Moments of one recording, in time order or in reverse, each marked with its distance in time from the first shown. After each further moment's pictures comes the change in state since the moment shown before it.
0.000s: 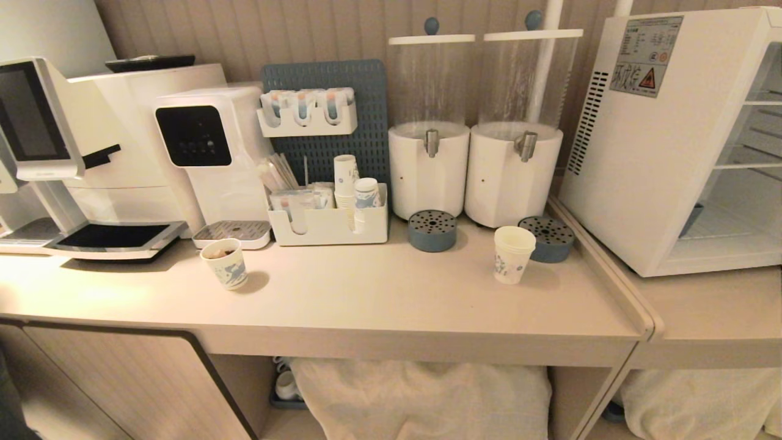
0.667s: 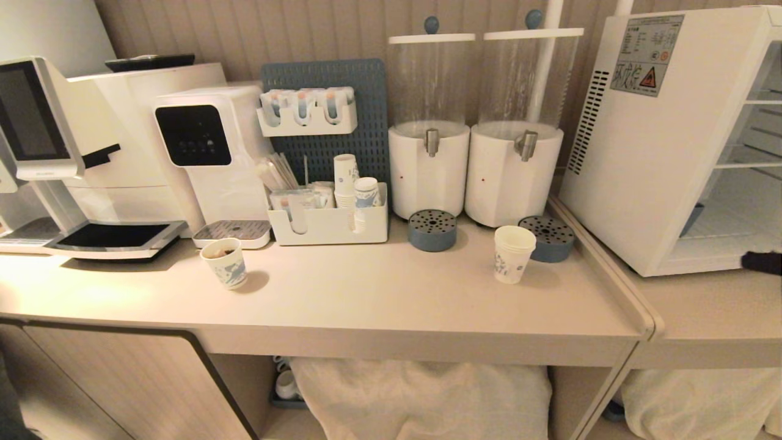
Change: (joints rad) left arm 0.000 0.000 0.000 0.000 0.000 -0.039; right arm -0.108 1.048 -0.554 0.272 0.608 -0.081
